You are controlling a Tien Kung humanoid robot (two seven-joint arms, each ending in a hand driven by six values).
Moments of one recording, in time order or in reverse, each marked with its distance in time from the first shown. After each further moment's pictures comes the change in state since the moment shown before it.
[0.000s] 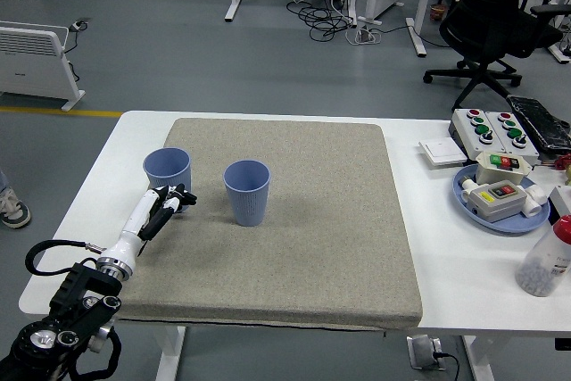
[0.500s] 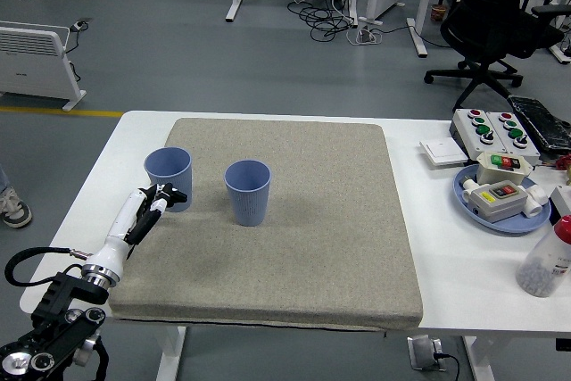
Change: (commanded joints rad) left arm 0.157 0.087 -0.133 -0.299 0.124 0.034 0.041; right arm 0.003 -0.001 -0.012 -0.001 0.019 -0.001 0.006
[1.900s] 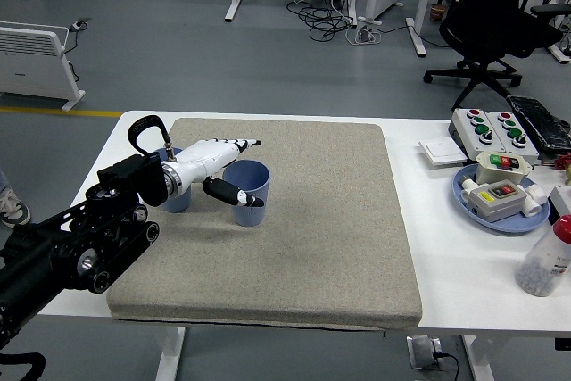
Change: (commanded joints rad) left arm -0.512 -0.070 0.216 0.184 0.811 -0.356 0.400; right arm -0.023 0.000 0.030 0.004 -0.051 0.008 -0.016
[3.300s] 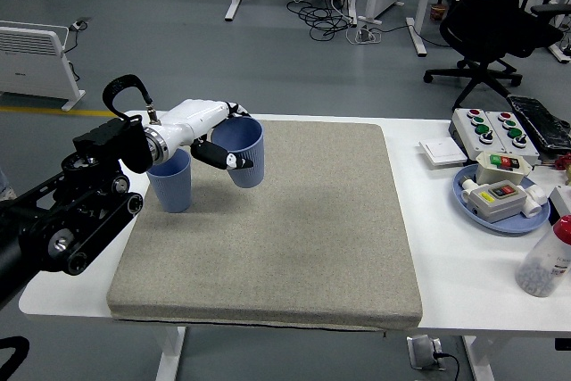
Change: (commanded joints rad) left arm 0.005 0.113 -0.189 -0.269 0.034 -0.109 0.098; right arm 0.007 -0.005 -0.014 -0.003 0.021 0.000 0.006
